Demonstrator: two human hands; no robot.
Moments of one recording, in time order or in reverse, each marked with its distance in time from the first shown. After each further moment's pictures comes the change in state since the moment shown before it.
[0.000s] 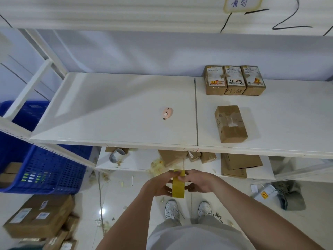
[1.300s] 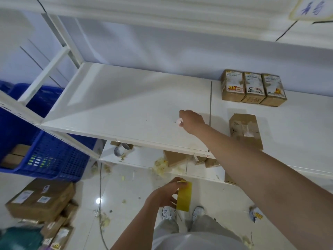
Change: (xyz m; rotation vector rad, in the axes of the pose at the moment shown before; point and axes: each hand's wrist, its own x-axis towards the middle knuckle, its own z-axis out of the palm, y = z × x) left_hand -0.004 -0.025 0.000 0.046 -0.003 0.026; right_hand 0.036 -0.208 -0.013 -1.359 0.720 -0.517
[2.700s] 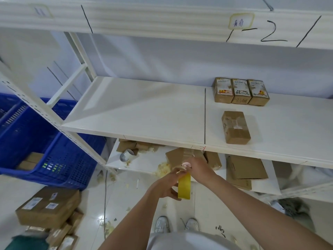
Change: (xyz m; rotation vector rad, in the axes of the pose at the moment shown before) left_hand -0.058 -0.008 0.026 0.003 0.101 0.139; right_hand -0.197 -0.014 0.090 0.460 -0.076 0.054
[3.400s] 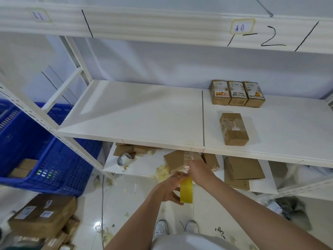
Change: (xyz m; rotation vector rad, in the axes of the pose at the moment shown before) left_hand 0.001 0.003 0.000 -0.007 -0.020 -0.045; right_hand 0.006 -0.001 0.008 -0.172 -0.003 0.099
